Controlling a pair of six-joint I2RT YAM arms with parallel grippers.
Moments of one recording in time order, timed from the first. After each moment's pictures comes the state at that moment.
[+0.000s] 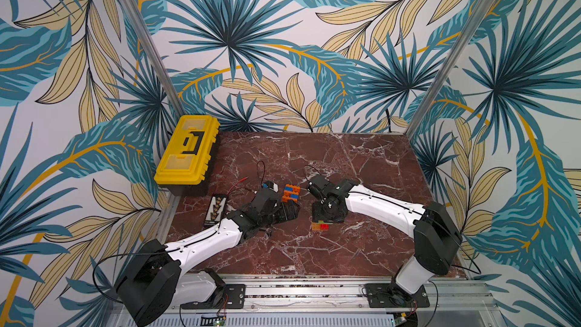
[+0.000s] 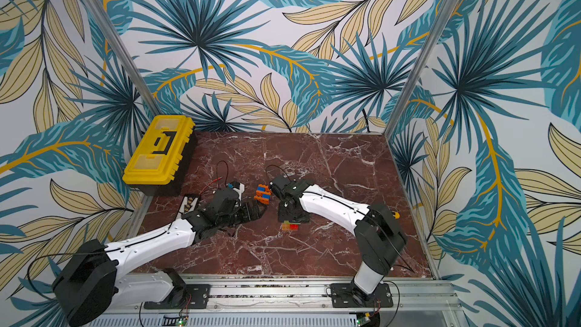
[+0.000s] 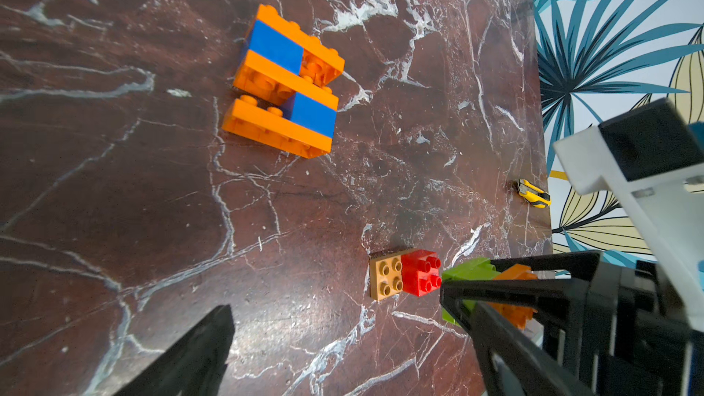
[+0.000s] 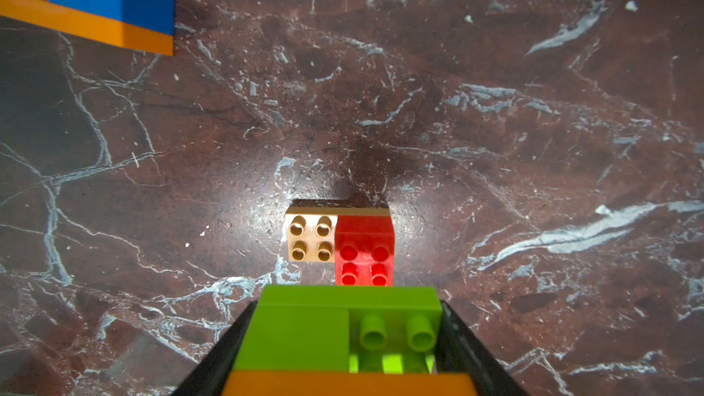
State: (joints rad) left arm -0.68 1.26 0.63 -0.09 0.10 -0.91; right arm 0.78 1.70 1.25 -0.94 0.10 0.80
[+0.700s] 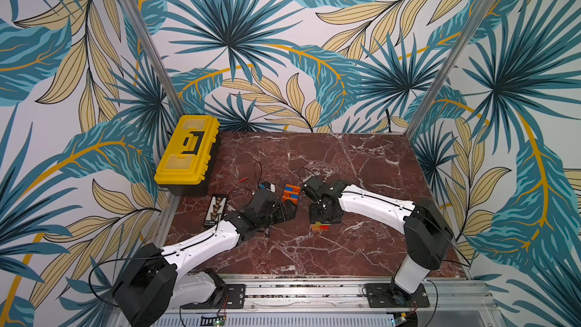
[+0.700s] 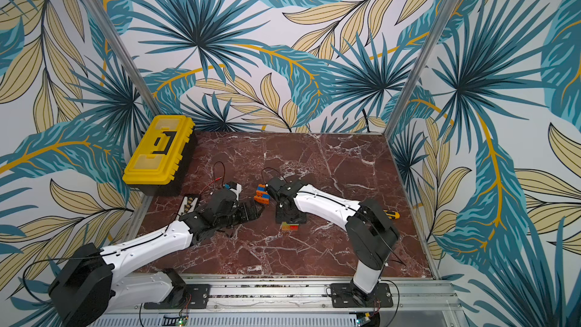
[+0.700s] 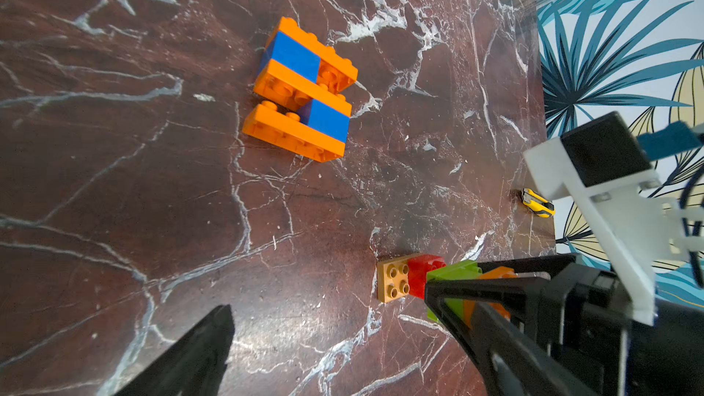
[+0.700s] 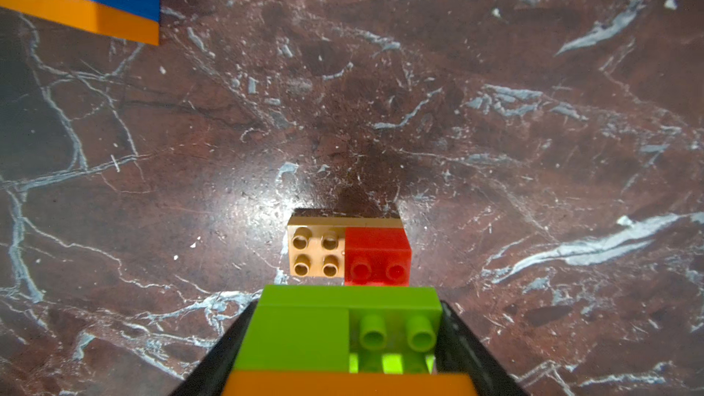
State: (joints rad) left arm -0.68 1.22 0.62 -0.10 0.08 -0.92; right arm 0.80 1.75 1.26 -0.94 0.11 0.80
